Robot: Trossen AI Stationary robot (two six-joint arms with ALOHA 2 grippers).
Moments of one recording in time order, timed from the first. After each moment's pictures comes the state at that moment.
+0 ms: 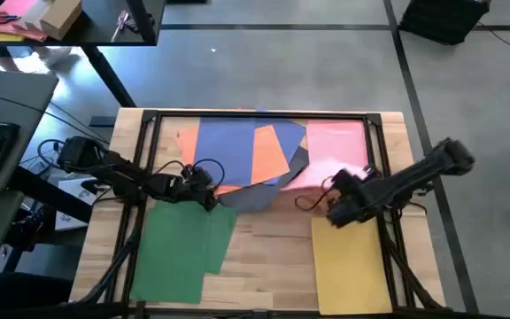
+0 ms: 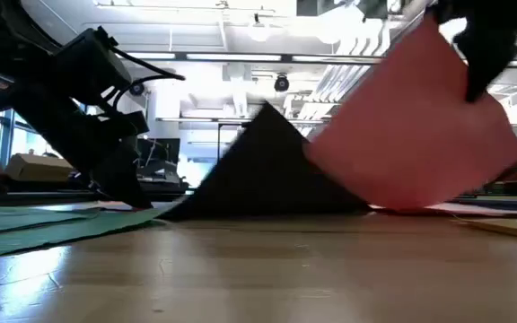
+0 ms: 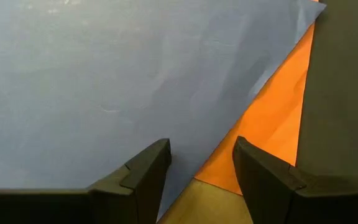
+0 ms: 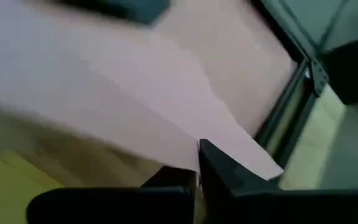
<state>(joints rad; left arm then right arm) -0.11 1.44 0.32 0.19 -0.56 -0.55 0.43 1.31 1.11 -1.57 0.62 1.29</state>
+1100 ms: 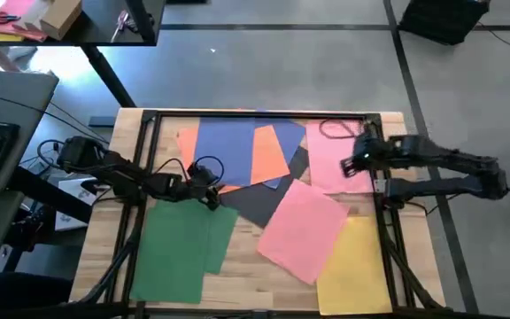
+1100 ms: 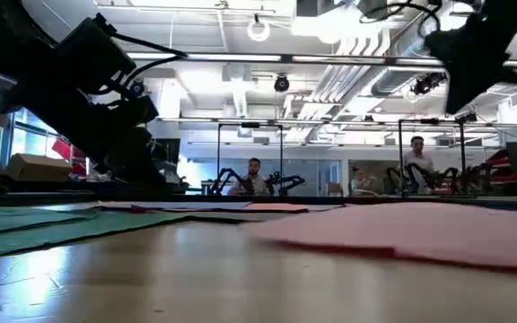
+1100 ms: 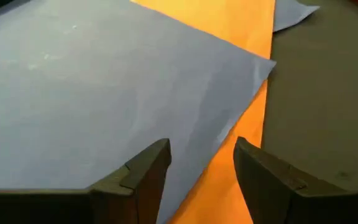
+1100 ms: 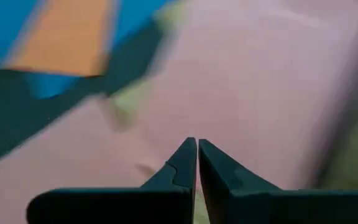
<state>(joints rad) -0.09 1.44 0.32 0.36 -0.51 -0.40 -0.17 0.85 0.79 -0.99 0.23 0.81</state>
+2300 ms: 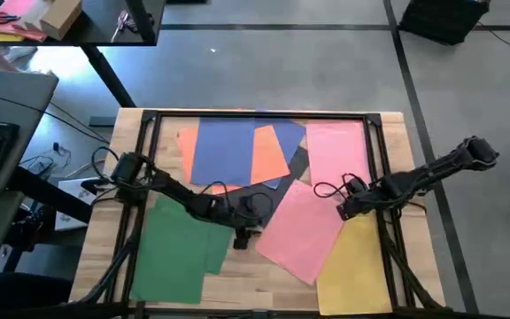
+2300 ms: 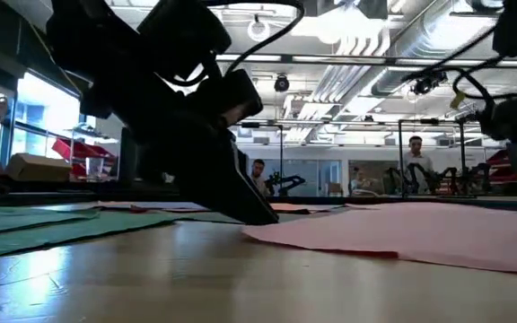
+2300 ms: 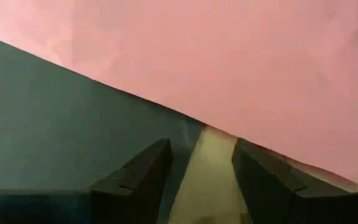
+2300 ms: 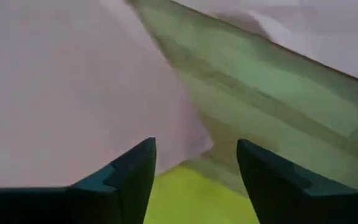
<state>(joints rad) -0.24 1.98 0.86 0.41 -0.13 -0.08 0.34 0.85 0.36 -0.83 0.10 1.47</state>
